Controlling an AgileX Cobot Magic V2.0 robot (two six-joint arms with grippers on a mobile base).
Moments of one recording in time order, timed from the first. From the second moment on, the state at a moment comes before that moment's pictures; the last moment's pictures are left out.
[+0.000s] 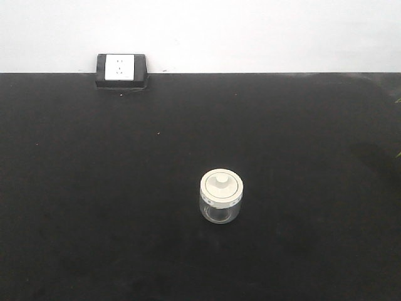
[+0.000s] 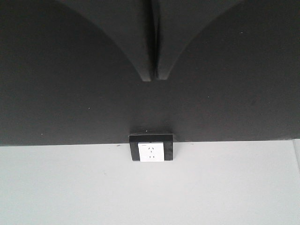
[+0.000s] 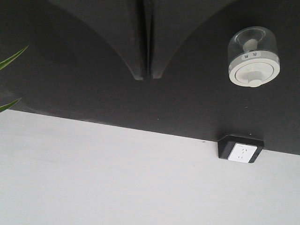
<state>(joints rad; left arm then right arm) -0.05 -0.01 0.03 0.08 0.12 -0.14 0.27 0.07 -0.33 -0.22 0.40 0.12</state>
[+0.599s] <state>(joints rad) -0.05 -0.01 0.03 0.08 0.12 -0.14 0.27 0.07 -0.33 -0.22 0.40 0.12</state>
